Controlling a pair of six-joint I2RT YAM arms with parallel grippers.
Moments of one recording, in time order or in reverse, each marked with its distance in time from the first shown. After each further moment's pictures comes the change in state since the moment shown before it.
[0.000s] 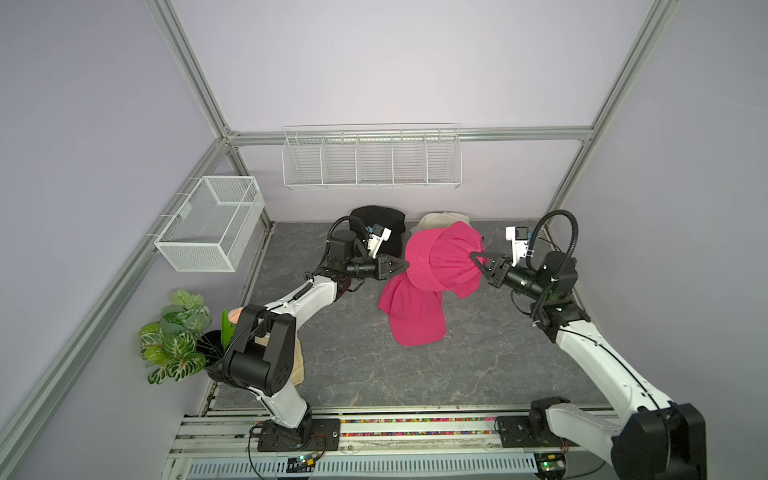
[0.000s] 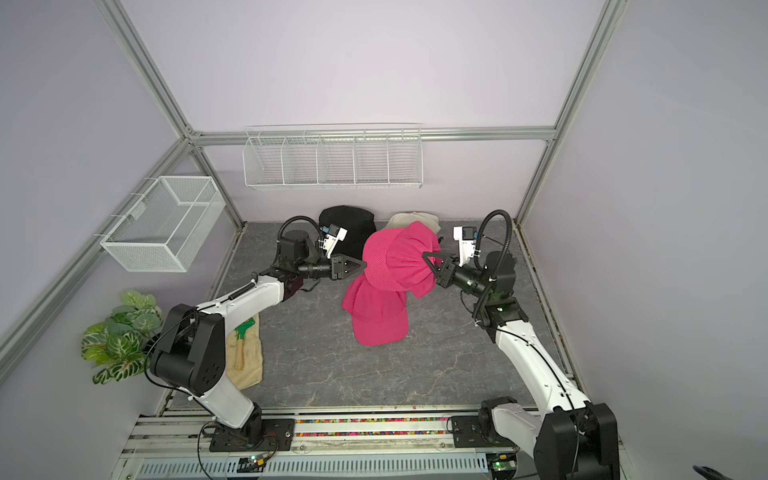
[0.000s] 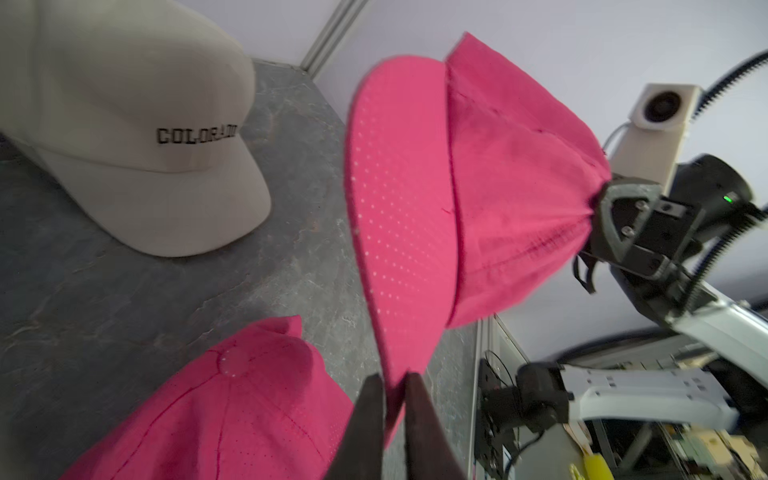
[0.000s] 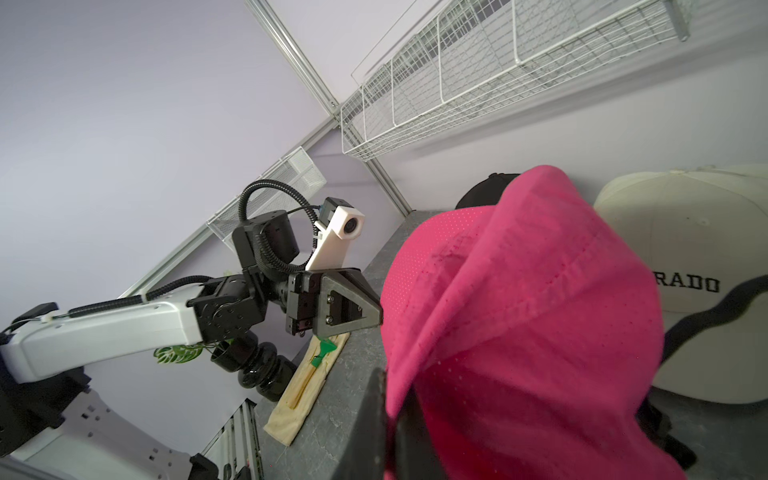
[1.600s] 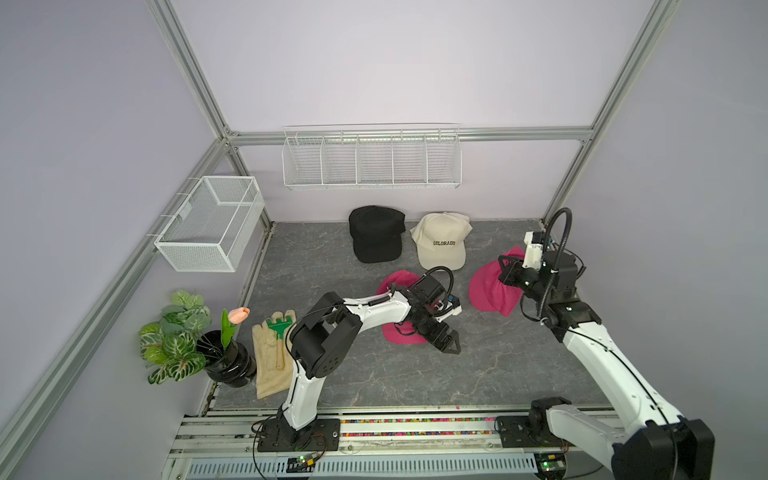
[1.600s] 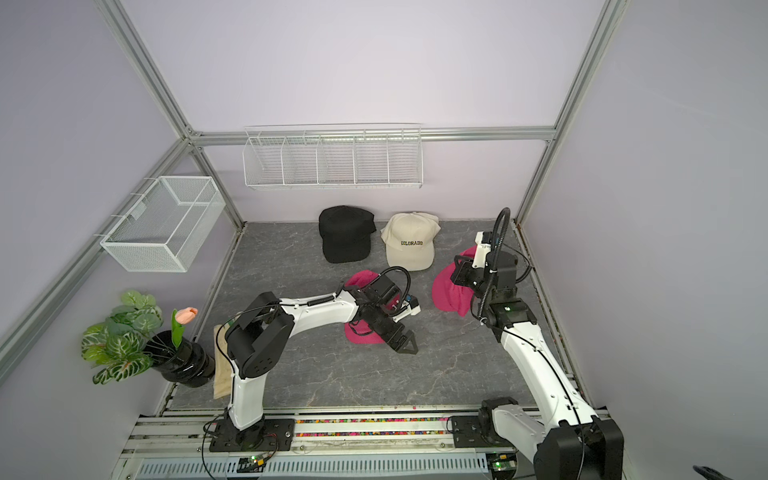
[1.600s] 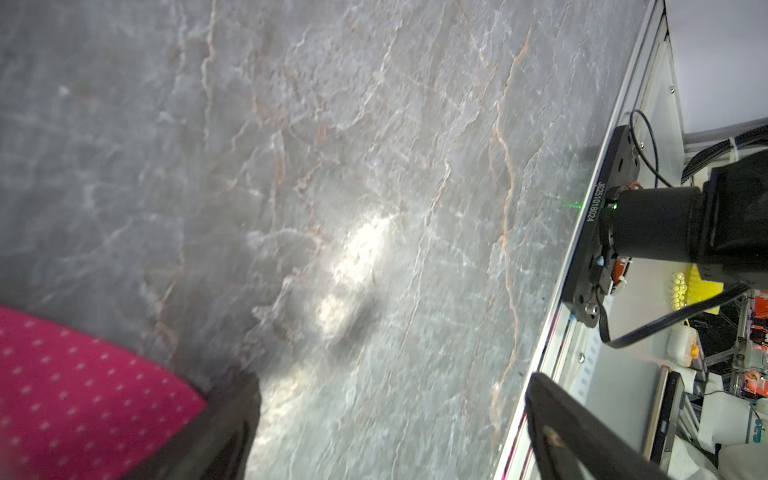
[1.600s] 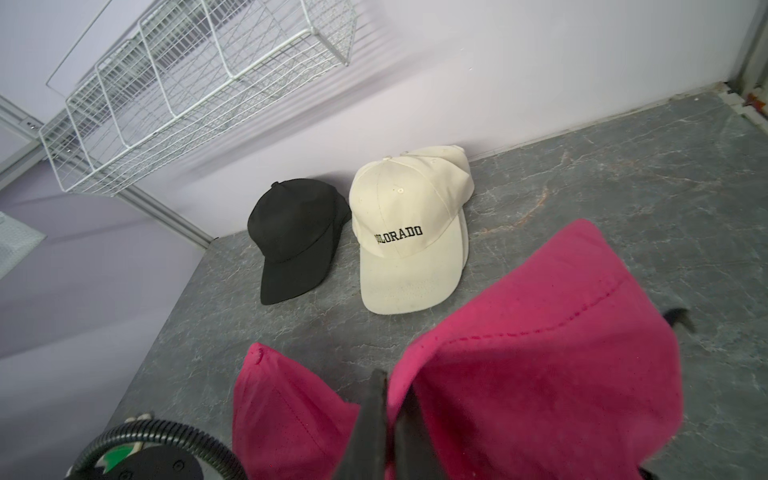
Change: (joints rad) left arm -0.505 0.306 0.238 -0.689 -0.283 0.377; right arm -0.027 -0.023 0.072 -0.409 0.515 -0.158
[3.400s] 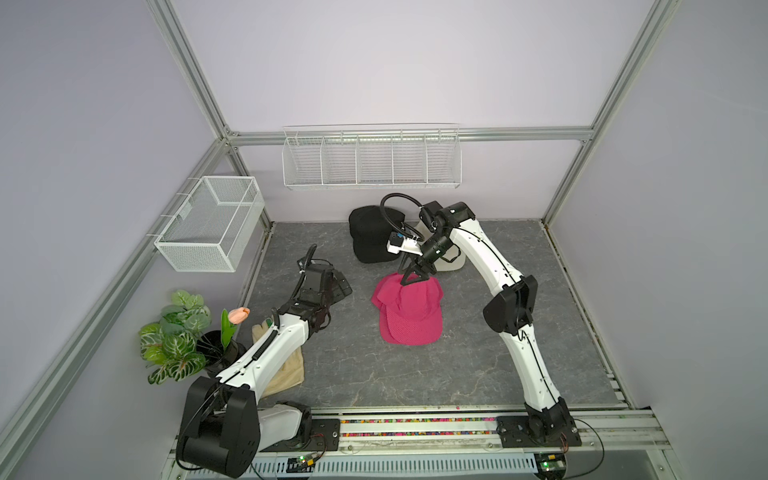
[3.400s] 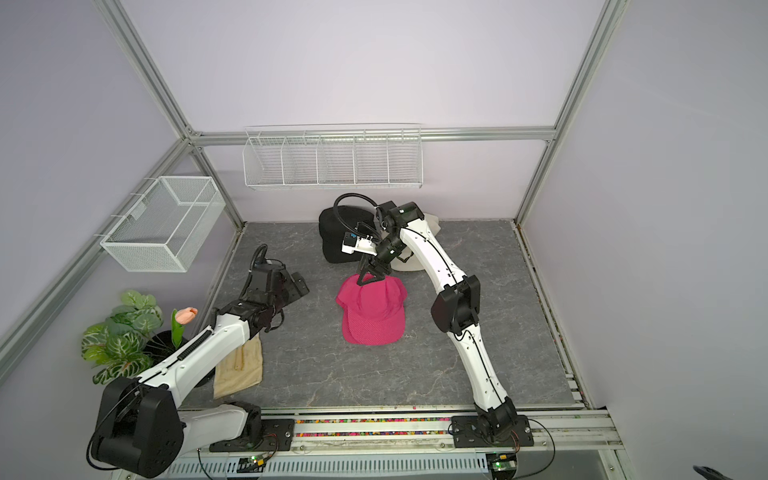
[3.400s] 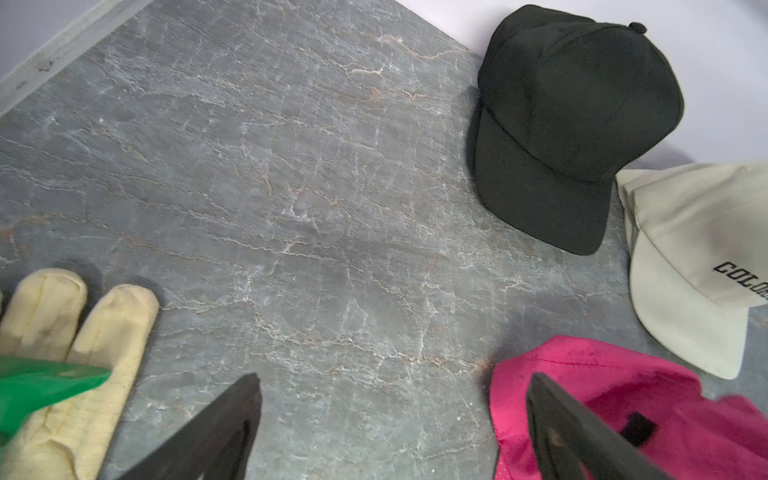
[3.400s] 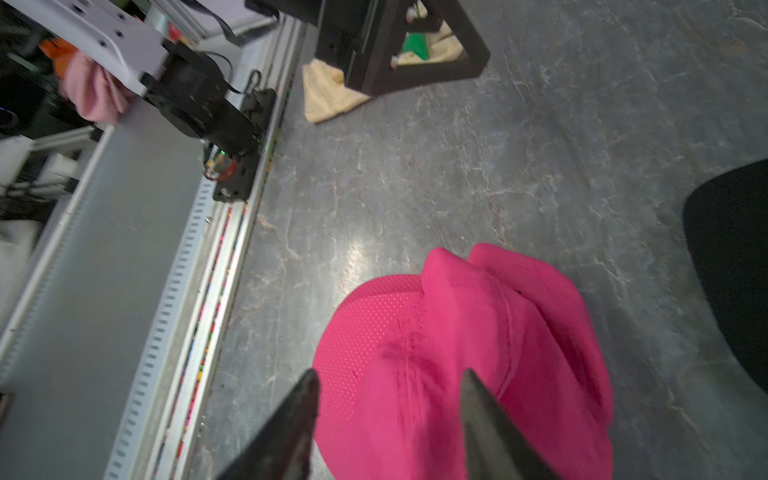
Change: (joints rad) left arm 0.603 -0.737 -0.547 0.256 -0.864 -0.542; right arm 0.386 1.342 1.766 -1.468 -0.565 -1.347
